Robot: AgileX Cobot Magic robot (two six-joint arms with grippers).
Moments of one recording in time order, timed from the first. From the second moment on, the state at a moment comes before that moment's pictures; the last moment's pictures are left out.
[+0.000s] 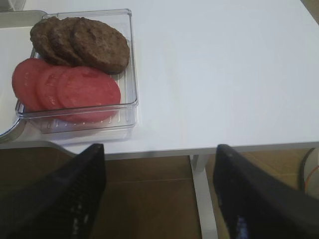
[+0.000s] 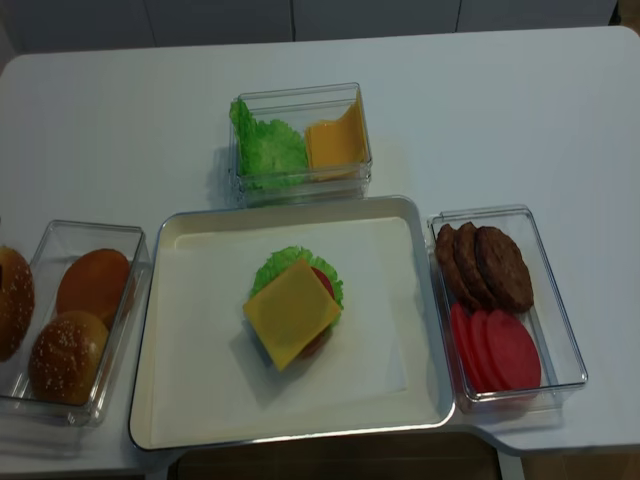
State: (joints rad) left arm 0.44 1.34 -1.12 -0.27 1.18 0.37; right arm -0.01 -0.03 -0.48 0.05 1.15 0.00
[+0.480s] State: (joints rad) left arm 0.44 1.34 -1.13 -0.34 1.20 0.37; right arm -0.01 -0.03 -0.48 0.05 1.15 0.00
